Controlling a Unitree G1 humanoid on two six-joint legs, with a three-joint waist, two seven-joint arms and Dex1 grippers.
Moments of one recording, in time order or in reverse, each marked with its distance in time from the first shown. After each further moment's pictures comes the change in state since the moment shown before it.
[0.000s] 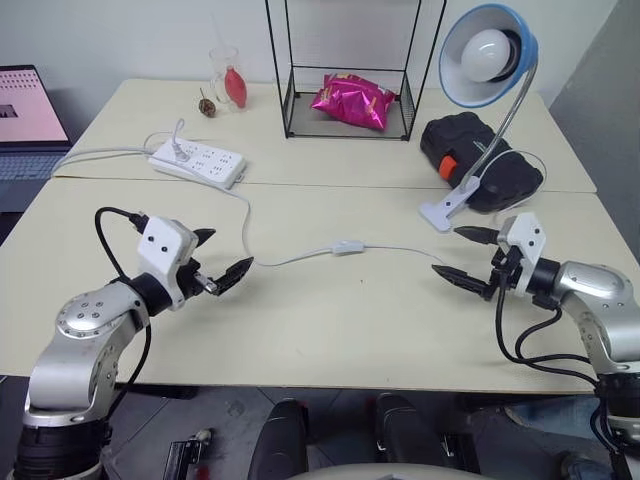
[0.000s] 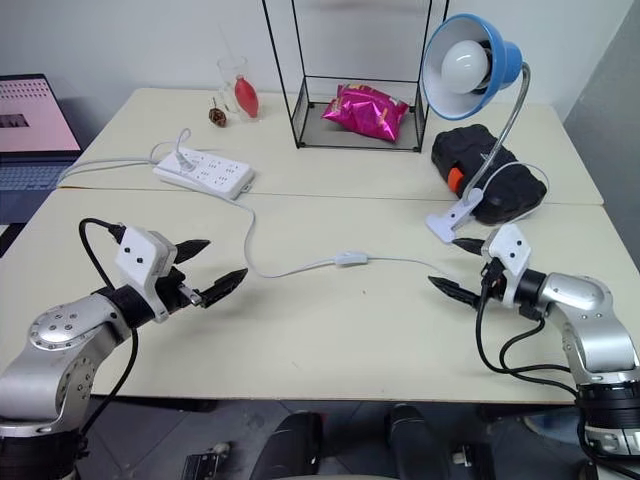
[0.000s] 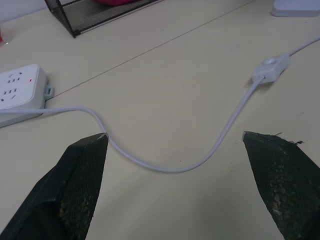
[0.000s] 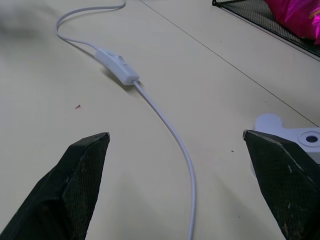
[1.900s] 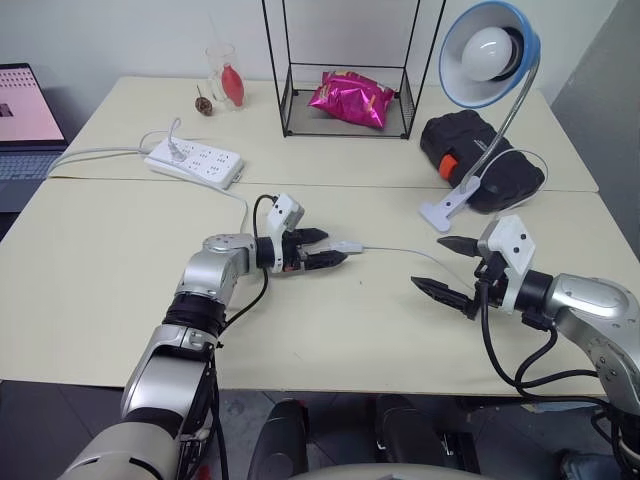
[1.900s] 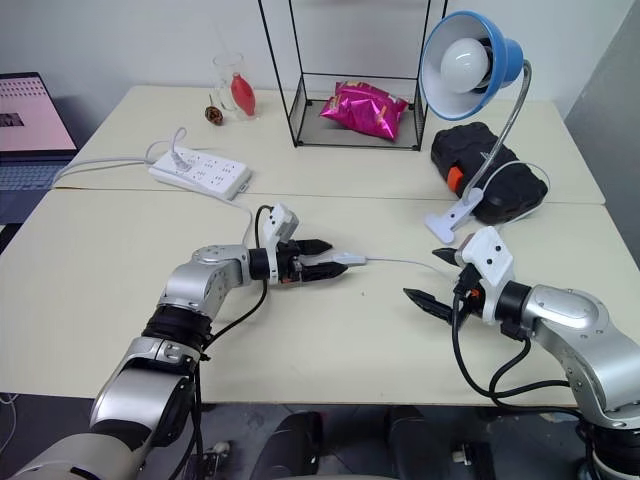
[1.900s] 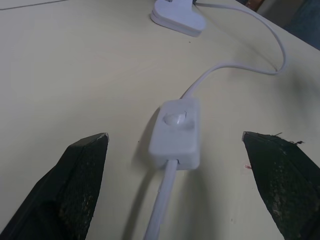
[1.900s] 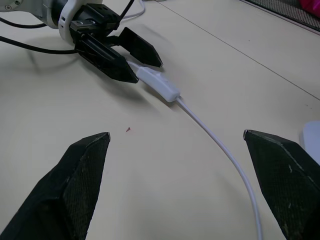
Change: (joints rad) left arm -0.680 -0.328 -0.377 0.928 0.089 -0.055 -0.398; right arm 0.095 -0.012 -0.019 -0.533 0.169 0.504 -0.260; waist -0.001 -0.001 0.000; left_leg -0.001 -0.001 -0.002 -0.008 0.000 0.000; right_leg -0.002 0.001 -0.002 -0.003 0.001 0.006
